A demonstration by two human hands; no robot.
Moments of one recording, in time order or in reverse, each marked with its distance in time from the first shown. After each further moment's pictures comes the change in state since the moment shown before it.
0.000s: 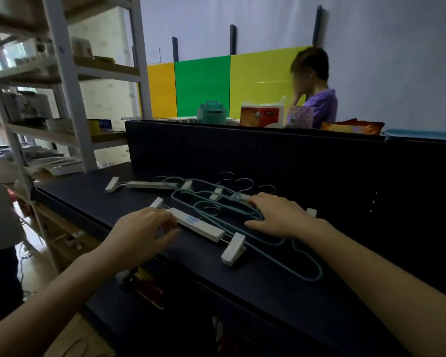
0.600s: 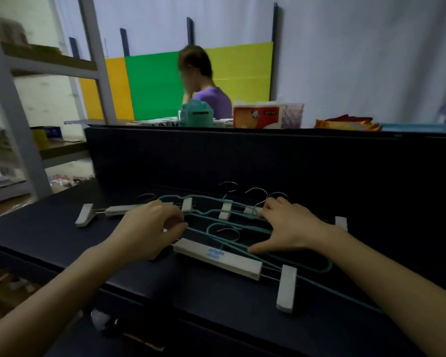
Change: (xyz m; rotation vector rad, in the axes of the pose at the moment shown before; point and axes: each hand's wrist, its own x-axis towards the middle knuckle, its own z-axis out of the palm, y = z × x) left_hand 0.099 -0.097 0.022 -0.103 0.056 0.248; right_hand 0.065 -0.023 0.015 -0.192 -0.091 0.194
